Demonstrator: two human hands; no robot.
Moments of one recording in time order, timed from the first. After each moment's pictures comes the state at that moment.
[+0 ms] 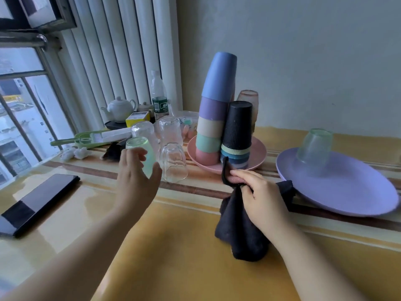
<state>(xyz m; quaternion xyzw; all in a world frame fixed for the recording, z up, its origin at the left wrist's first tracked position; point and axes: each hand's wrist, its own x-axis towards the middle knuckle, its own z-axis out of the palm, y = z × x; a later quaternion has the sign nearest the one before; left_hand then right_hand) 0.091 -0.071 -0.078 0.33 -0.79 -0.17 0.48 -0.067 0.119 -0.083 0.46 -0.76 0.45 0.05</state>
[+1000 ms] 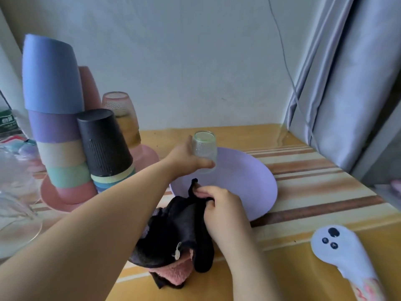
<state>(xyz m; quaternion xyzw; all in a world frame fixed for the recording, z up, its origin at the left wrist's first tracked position) -0.241 0.049 -0.063 0.10 -0.87 -0.48 0.07 -0.159 0.202 -0.080 0.19 -0.88 0.43 -0.01</state>
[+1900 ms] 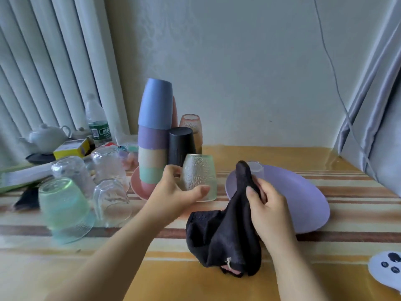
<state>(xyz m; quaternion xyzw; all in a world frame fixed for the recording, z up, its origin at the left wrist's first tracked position) -0.044 0.010 -0.034 0.18 -0.77 -0.57 0.23 -0.133 0.179 -0.062 0.23 -0.76 0.61 0.05</state>
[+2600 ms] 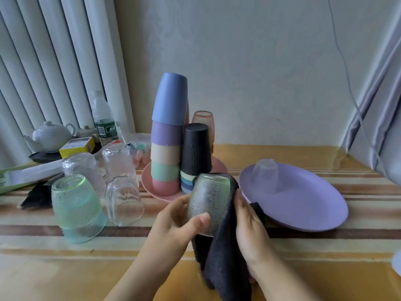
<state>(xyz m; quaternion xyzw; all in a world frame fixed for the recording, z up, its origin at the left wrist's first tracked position) 0.011 0.008 -0.077 0.05 -0.67 -0.70 0.24 -0.075 0.128 -0.077 0.27 -0.65 0.69 -0.15</state>
